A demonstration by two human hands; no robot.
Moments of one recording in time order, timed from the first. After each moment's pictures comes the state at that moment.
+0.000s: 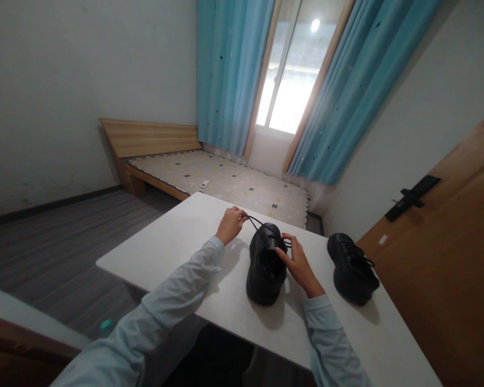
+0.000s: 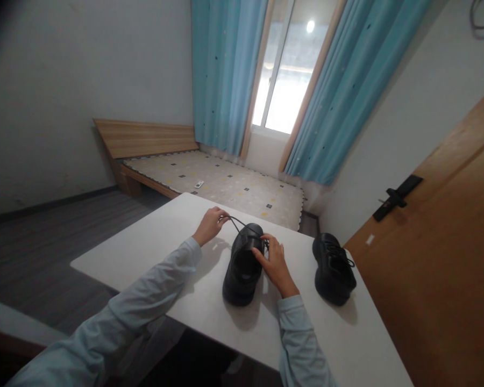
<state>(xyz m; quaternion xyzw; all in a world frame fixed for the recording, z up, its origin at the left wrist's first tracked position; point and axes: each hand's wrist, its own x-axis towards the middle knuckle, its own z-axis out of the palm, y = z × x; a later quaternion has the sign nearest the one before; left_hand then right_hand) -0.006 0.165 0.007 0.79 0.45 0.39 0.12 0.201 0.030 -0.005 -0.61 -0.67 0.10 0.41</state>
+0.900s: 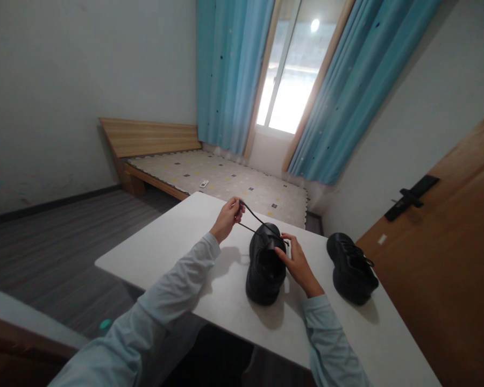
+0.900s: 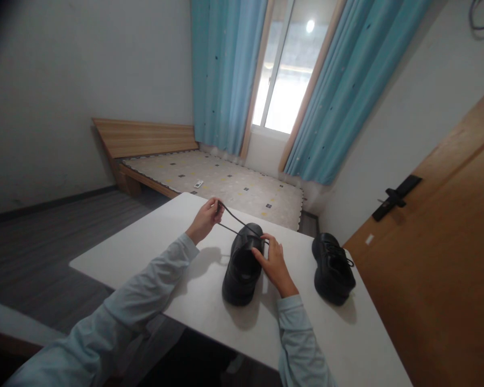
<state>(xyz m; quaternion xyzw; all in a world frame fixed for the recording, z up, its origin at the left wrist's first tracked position) -0.007 0.158 0.026 0.50 0.19 0.56 0.64 0.204 0.030 -0.009 -0.61 -0.67 0.11 0.41</state>
